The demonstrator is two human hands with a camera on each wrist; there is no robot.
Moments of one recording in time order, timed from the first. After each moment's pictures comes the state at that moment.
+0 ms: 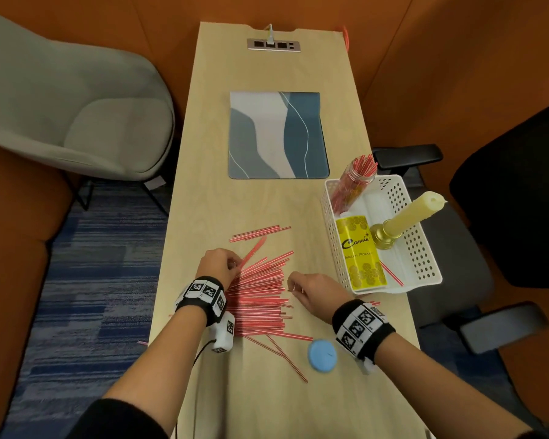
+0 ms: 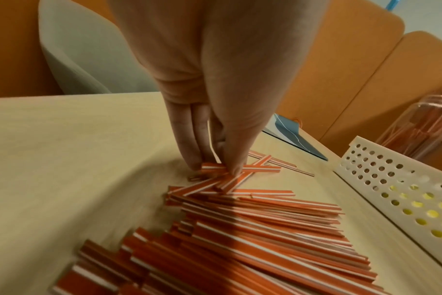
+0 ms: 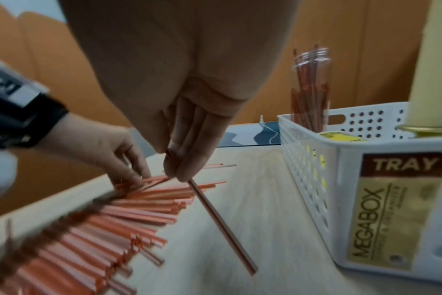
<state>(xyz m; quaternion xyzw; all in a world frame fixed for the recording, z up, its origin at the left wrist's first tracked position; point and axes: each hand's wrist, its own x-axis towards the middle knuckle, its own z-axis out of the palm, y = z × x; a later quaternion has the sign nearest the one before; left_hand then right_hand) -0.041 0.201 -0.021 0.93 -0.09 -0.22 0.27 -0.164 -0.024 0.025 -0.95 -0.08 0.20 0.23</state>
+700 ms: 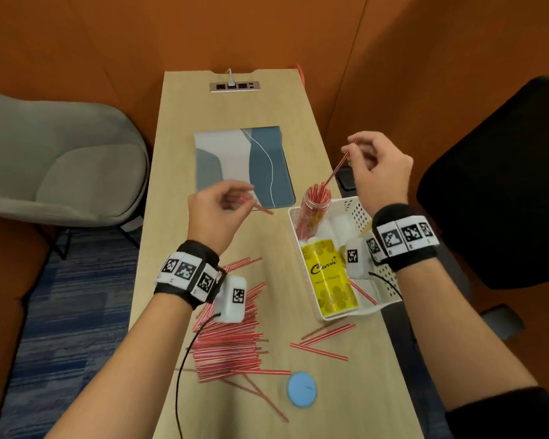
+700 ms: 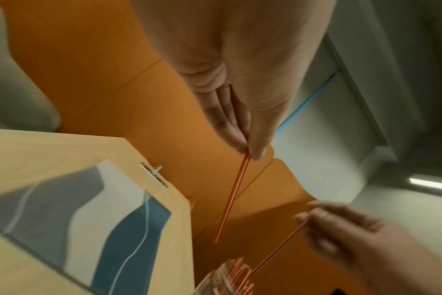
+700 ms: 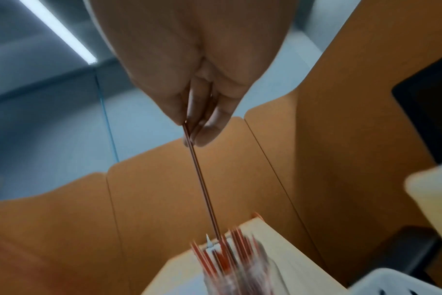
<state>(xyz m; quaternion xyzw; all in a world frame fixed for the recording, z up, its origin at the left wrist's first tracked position) 0.010 0.082 0.163 0.79 -0.22 0.01 0.58 -0.063 -0.171 0.209 -0.83 0.15 -0.36 0.39</state>
